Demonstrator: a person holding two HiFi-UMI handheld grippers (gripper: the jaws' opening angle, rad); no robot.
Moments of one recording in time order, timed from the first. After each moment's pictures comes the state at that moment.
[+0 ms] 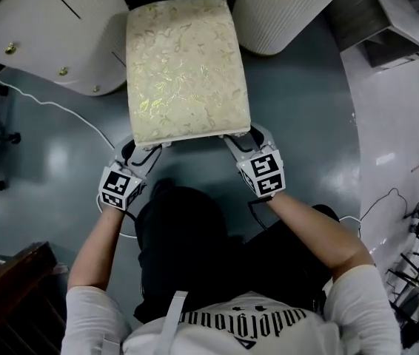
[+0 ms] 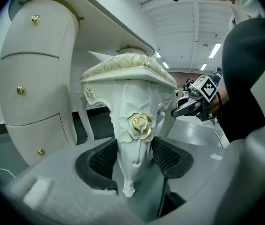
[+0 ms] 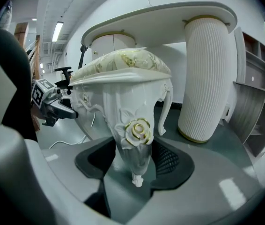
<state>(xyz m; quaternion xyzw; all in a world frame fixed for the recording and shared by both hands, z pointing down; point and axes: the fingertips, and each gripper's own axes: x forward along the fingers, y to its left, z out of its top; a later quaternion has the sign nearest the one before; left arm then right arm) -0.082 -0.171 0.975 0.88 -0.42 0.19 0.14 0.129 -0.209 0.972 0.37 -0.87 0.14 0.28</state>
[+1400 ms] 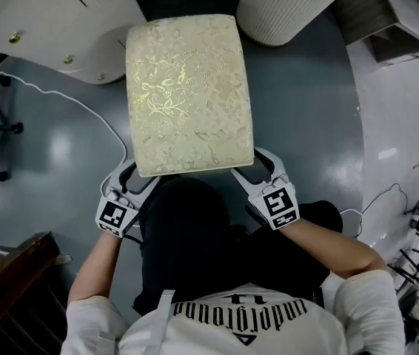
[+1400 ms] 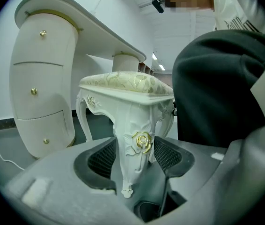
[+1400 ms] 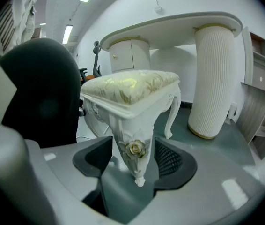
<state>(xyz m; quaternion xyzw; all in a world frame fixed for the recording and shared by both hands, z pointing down) -0.096 -0.098 0.948 0.88 -0.40 0.18 0.16 0.122 -0.134 0.938 0.30 -0.90 0.15 0.29</state>
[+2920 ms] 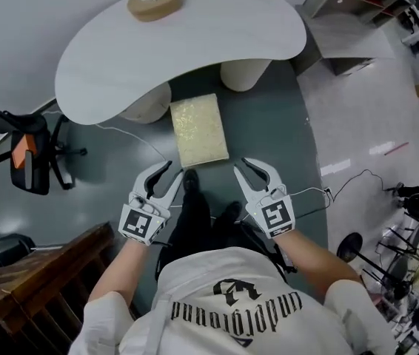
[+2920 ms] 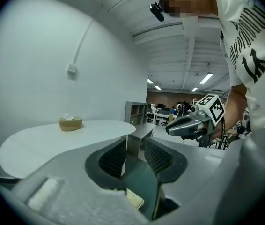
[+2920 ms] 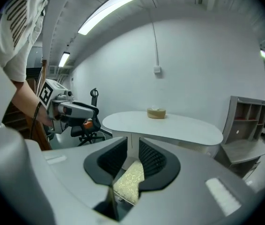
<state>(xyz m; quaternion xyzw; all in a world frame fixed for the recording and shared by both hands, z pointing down) -0.051 -0.120 0.237 0.90 -0.40 0.10 0.12 0.091 -0.116 0.258 0.38 -0.90 0.09 0.19</state>
